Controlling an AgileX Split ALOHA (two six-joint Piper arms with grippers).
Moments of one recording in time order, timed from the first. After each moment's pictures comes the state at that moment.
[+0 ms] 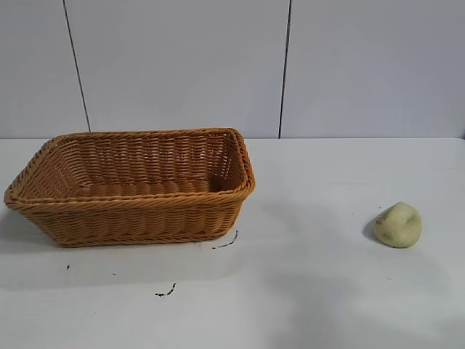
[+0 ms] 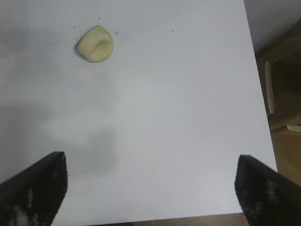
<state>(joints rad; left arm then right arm) -0.06 0.00 -0.50 0.04 1.06 0.03 -0.10 1.15 -1.01 -0.03 1.07 -0.04</state>
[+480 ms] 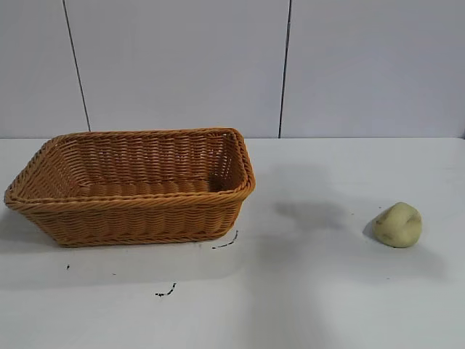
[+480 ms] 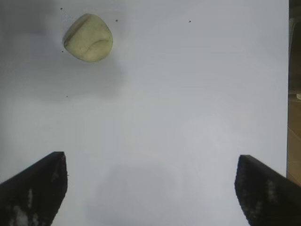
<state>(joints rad) -0.06 0.00 -0.50 0.04 1.06 0.03 -0.10 1.53 -1.23 0.04 1.06 -0.12</state>
